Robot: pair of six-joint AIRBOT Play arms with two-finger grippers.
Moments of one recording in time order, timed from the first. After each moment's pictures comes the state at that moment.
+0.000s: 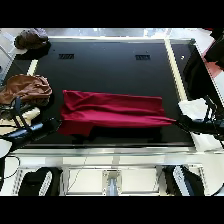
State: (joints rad) left arm 0.06 -0.37 0.57 1.10 -1.12 -1.74; right arm -0.55 -0.70 0.65 -1.00 1.36 1.27
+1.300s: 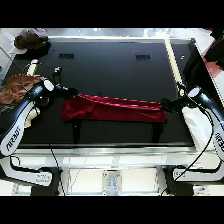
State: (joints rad) left arm -0.05 -1.57 1.18 1.20 -0.71 -1.38; right arm -0.22 -1.46 1.02 -1.17 1.00 1.43
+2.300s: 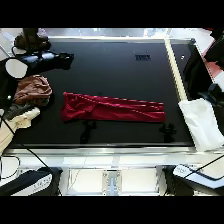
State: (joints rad) left arm -0.19 -1.20 1.40 1.20 -0.74 -1.25; right arm -0.75 -1.30 1.21 -0.86 1.35 1.22
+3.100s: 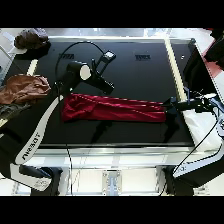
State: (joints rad) left arm -0.53 -1.61 1.64 1.38 -1.03 -1.24; right arm -0.49 -1.74 1.16 -0.76 1.34 1.08
